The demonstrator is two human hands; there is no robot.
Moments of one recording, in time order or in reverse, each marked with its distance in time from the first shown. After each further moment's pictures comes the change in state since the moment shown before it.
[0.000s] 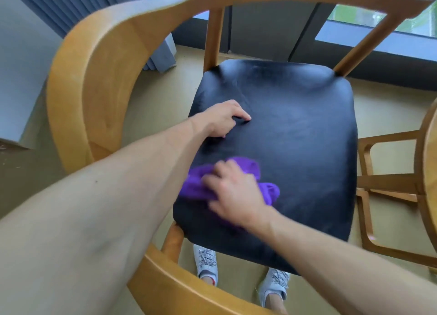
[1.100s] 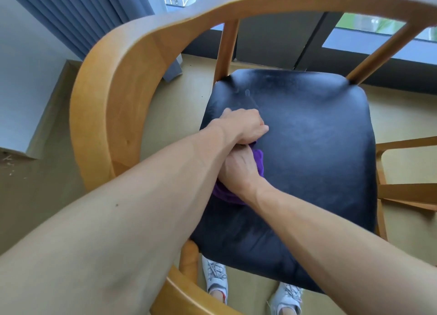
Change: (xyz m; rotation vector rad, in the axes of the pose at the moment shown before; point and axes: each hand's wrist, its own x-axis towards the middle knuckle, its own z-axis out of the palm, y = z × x) left_hand 0.006 0.028 -0.011 0.374 -0.063 -0.077; right_hand 0.091 0.004 -0.009 0.022 0.394 0.048
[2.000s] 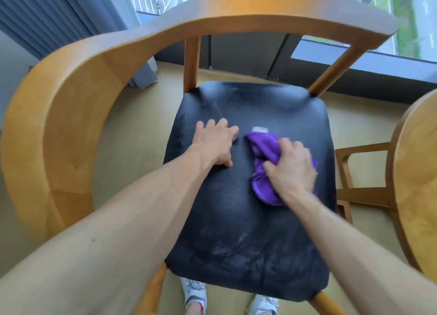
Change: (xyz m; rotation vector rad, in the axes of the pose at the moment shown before) left_hand 0.014 0.022 0.019 0.189 0.094 -0.056; right_hand -0.055 0.128 -0.076 -0.207 -0.119 0.767
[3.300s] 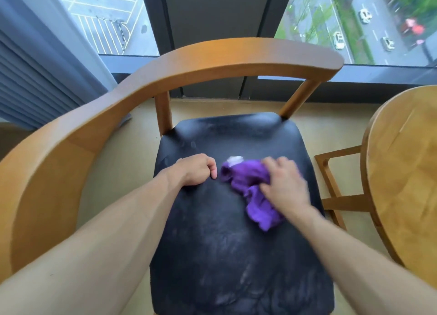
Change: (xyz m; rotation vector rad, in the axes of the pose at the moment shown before) left_hand 0.045 -0.038 -0.023 -0.400 -0.281 0.094; right_hand 0.035 0.014 -0.014 -0.030 -0.129 -0.085
